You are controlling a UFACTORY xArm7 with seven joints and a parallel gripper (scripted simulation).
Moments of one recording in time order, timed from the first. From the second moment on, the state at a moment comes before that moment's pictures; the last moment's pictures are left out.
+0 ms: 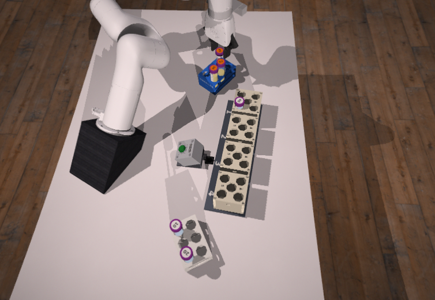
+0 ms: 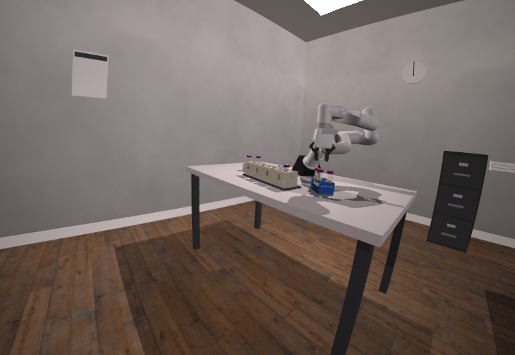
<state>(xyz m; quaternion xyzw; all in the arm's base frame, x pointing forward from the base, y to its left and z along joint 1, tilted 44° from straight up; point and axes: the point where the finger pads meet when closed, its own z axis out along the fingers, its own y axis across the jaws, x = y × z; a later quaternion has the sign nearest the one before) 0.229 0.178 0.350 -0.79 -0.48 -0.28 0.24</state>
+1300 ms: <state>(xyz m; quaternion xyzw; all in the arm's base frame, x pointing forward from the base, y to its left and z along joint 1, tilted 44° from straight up) 0.240 0.210 0.315 -0.79 -0.48 -0.28 0.24</state>
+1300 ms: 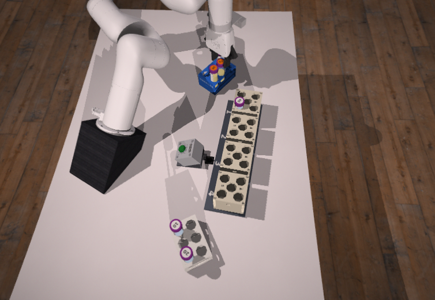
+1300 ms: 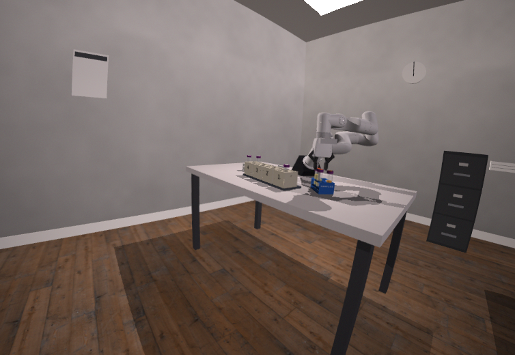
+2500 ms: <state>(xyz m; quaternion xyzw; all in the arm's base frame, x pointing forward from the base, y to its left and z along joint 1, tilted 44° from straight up) 0.245 0.223 0.301 -0.79 -0.48 -0.28 0.24</state>
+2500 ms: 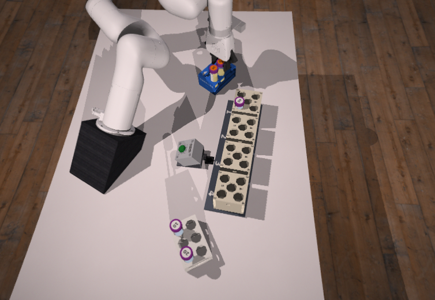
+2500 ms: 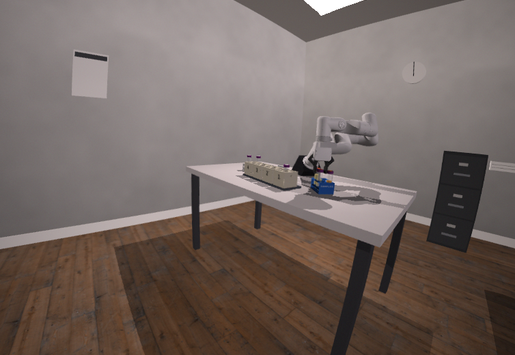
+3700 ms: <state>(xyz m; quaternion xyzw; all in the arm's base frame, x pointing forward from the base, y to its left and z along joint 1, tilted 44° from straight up) 0.244 0.222 0.302 -0.79 -0.48 -0.28 0.24</state>
